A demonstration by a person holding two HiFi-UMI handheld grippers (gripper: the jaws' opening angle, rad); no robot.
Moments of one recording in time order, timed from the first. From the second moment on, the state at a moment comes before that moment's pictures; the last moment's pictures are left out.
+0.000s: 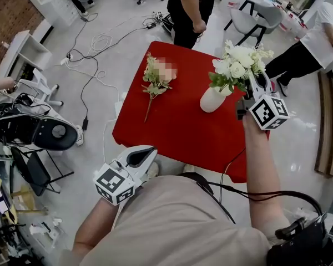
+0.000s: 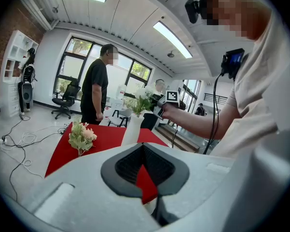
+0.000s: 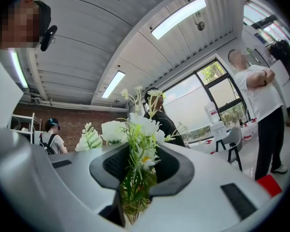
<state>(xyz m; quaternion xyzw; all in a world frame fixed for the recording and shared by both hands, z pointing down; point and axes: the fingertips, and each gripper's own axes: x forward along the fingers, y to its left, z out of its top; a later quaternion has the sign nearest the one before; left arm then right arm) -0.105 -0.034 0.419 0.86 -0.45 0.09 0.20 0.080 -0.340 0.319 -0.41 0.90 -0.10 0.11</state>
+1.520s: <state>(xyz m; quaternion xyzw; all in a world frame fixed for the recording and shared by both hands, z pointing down) -0.093 -0.033 0.436 0.89 -0.40 0.10 0.21 0.084 -0.300 0.382 -0.38 0.91 -0.11 0.06</state>
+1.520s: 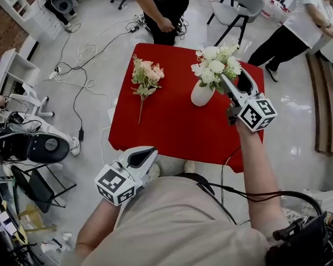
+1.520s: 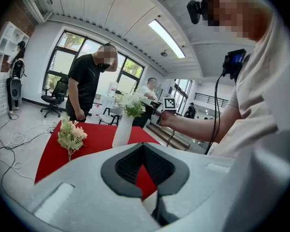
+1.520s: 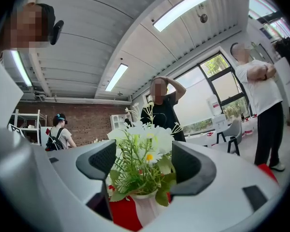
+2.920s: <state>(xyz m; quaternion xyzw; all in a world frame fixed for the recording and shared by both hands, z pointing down) -0.108 0.005 0.437 0.94 -0.27 0.11 0.19 0.097 -0.115 0.437 -0.50 0.86 -0.13 -0.05</state>
